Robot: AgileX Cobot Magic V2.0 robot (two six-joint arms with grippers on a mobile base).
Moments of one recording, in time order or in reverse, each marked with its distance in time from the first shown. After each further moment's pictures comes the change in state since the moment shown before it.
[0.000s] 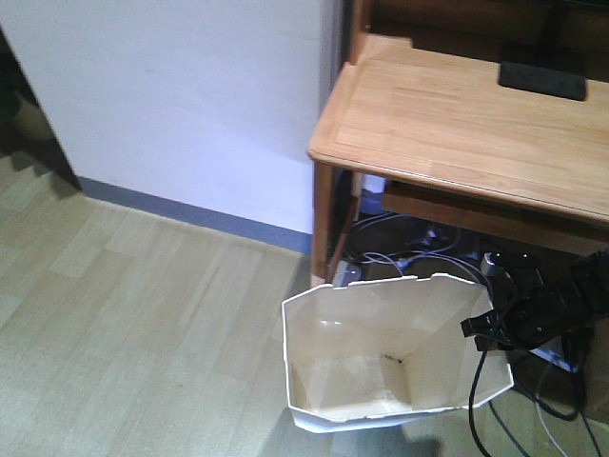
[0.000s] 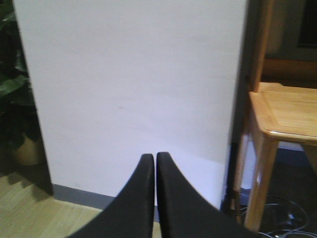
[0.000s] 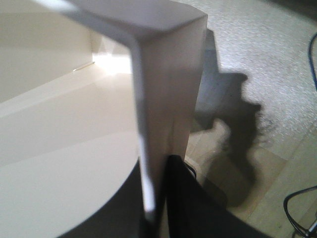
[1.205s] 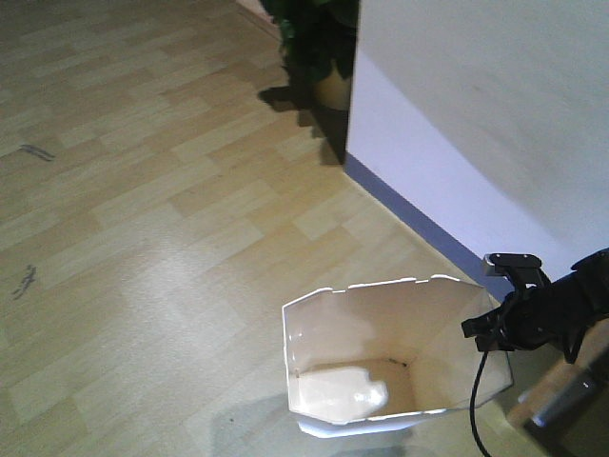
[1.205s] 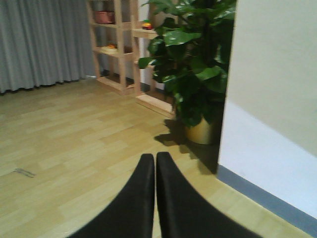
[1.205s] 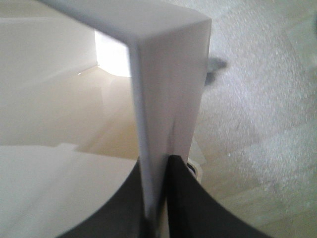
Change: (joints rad) left arm 0.000 0.000 0.000 0.000 0.000 0.000; right arm 0.000 0.000 0.000 -0.004 0.001 -0.002
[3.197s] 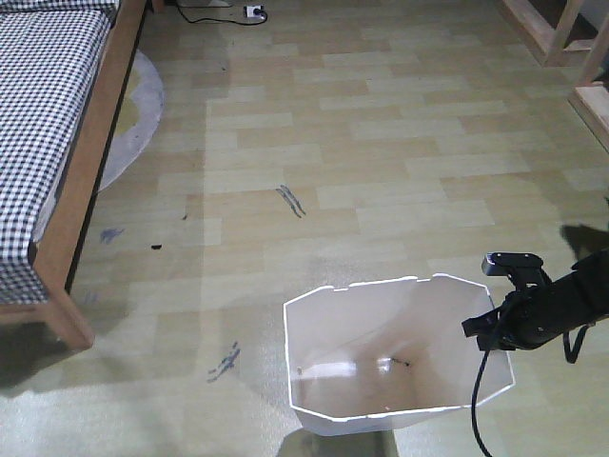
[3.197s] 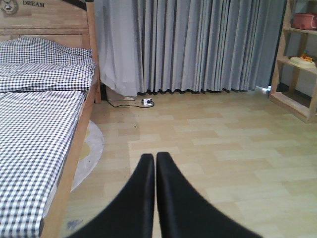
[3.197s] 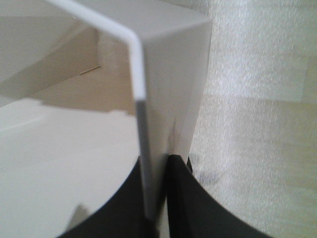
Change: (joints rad) left arm 0.000 0.000 0.000 0.000 0.000 0.000; right arm 0.000 0.000 0.000 0.001 -0.009 0.000
